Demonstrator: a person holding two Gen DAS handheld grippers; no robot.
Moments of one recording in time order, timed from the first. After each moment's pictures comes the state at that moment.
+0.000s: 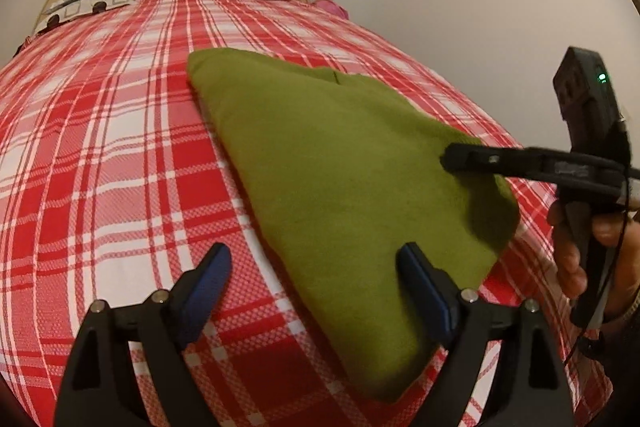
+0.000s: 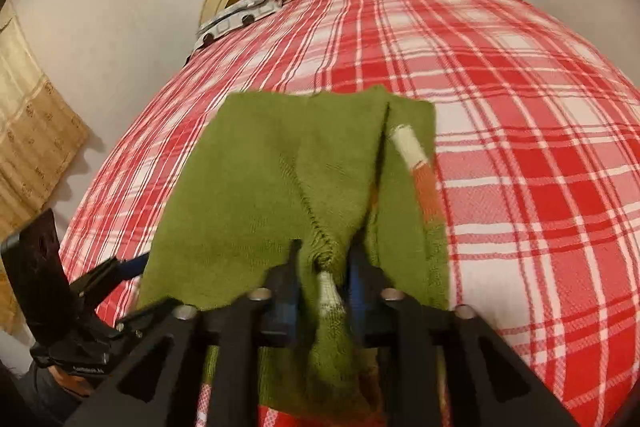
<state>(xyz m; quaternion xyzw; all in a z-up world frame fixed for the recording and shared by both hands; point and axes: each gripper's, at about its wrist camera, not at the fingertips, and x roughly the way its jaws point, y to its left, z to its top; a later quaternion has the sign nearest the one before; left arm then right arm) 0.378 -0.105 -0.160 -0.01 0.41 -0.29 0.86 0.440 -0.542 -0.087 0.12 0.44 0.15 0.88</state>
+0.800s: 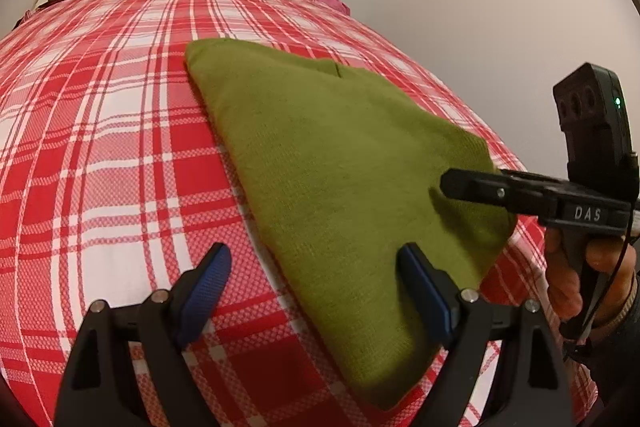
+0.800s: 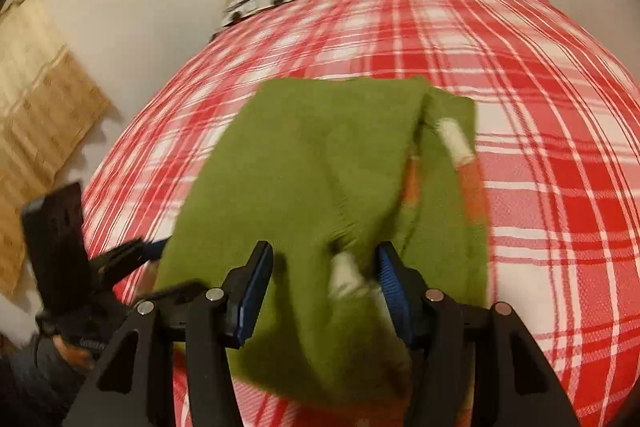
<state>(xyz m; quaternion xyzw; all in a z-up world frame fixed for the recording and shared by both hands) 0.383 -0.098 -0.166 -0.05 0.43 -0.30 0.85 0.439 -0.514 -0.089 0.08 0.46 0.21 0.86</state>
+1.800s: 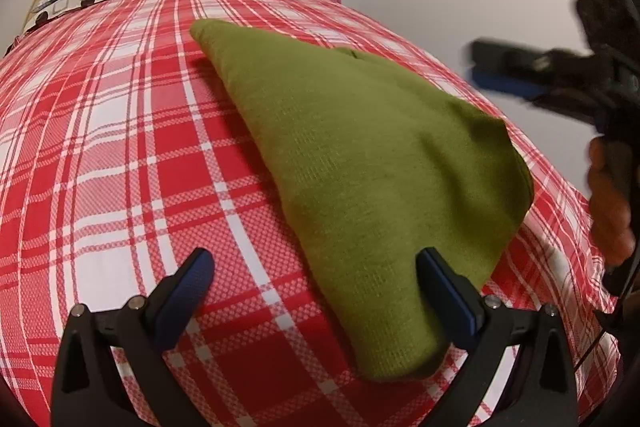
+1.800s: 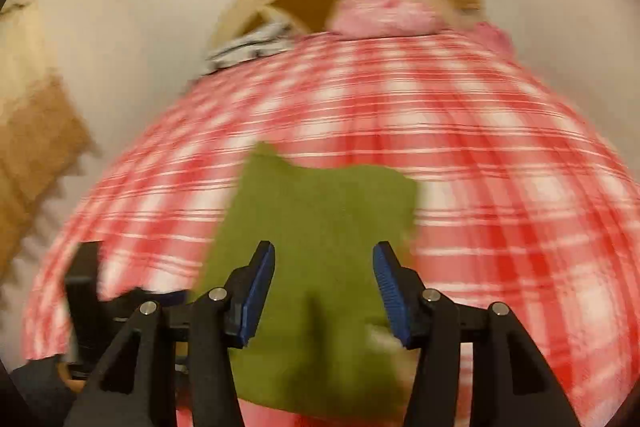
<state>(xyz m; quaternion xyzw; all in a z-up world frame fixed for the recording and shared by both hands) 0.377 -0.115 -0.166 0.00 0.43 -0.30 0.85 0.435 -0.518 -0.032 0.08 0.40 0.20 0.89</state>
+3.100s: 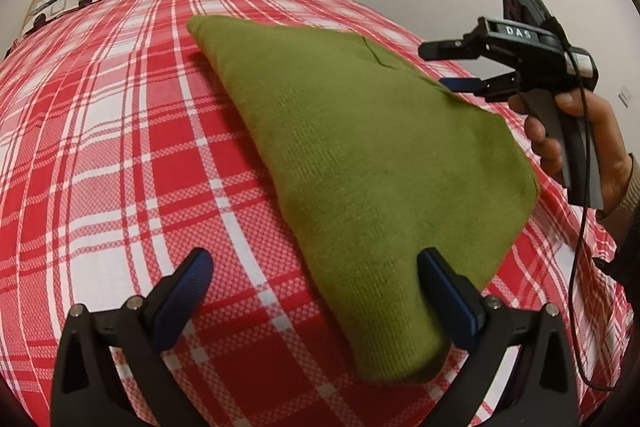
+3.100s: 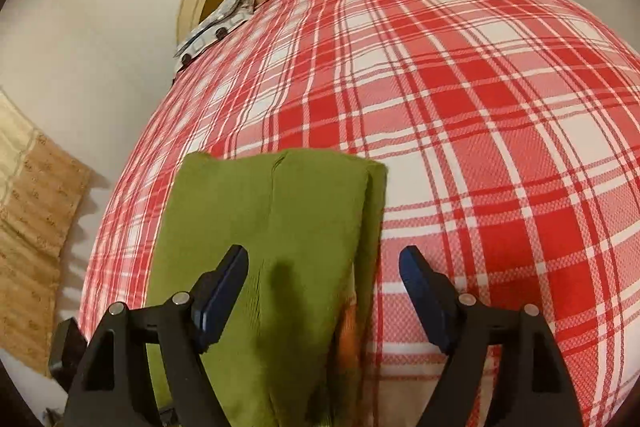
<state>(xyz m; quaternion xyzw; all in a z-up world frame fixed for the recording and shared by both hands) 0.382 -0.125 -0.173 0.01 0.44 -0.29 0.85 0.535 -0.604 -0.092 0.18 0.48 0.16 0.85</state>
